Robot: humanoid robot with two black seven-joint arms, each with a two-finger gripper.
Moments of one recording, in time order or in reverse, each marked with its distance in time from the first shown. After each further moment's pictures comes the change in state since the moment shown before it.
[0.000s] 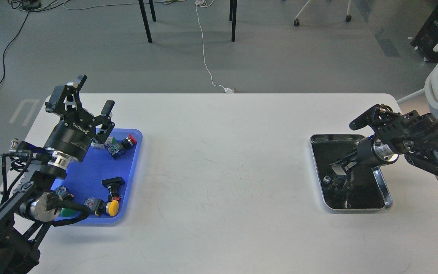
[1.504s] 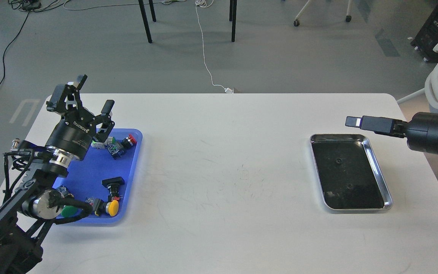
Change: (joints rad) left arm -0.021 -0.015 0.000 0.026 -0.001 0.001 0.000; right arm 0.013 -0.582 0.468 0.509 0.092 0.024 0.000
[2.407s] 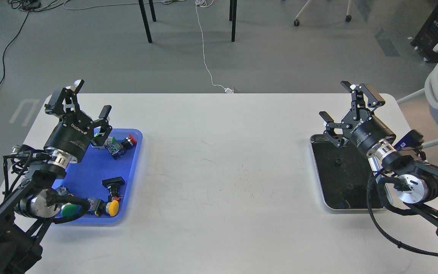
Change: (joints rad) left arm -0.011 0.002 0.000 0.054 -0.045 0.011 0.064; right arm -0.657 0.376 0.702 -0.074 1.199 -0.050 0.000
